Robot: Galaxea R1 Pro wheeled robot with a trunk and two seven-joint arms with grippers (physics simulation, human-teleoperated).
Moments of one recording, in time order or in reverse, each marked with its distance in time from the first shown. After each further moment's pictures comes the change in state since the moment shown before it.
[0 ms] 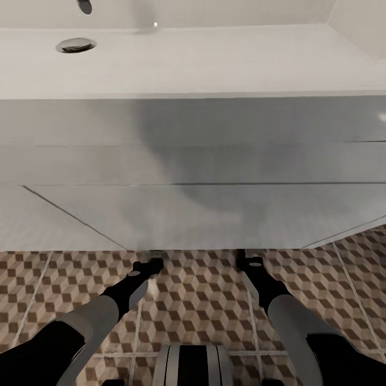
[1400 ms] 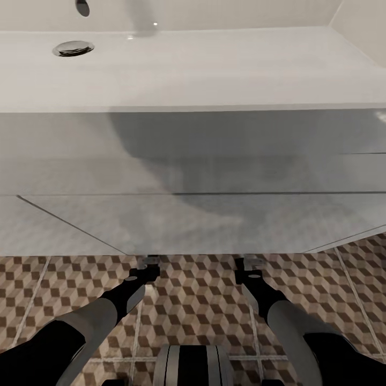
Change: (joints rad) left arm 0.000 0.002 0.007 0.074 0.015 0.002 -0.007; right arm 0.000 0.003 -0.004 0.153 -0.006 -0.058 0.001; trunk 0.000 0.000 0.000
